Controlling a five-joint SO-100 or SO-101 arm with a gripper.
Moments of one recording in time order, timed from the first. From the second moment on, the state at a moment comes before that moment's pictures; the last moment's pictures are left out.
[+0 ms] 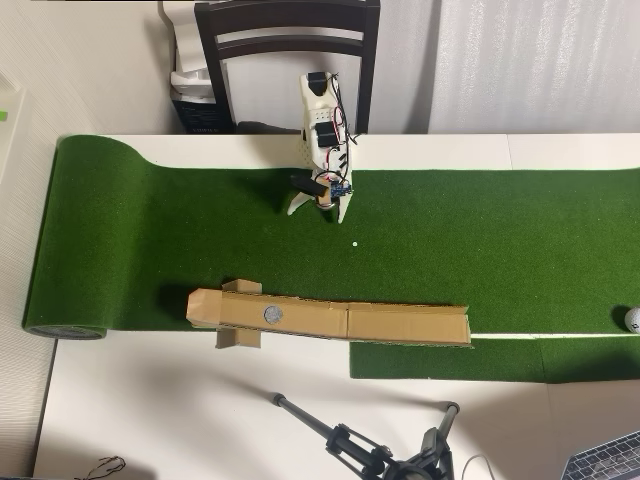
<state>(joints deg) -9.8 190.8 178.7 62.9 101.2</state>
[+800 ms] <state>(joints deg) -10.1 190.8 178.7 62.9 101.6</state>
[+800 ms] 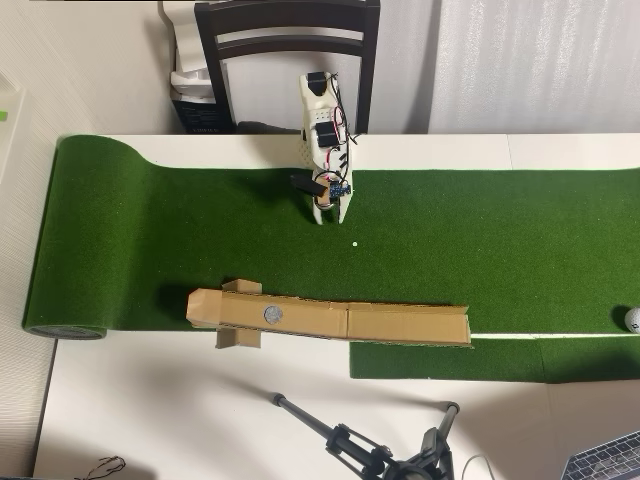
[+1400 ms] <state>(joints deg) -9.5 190.8 178.7 67.9 101.6</state>
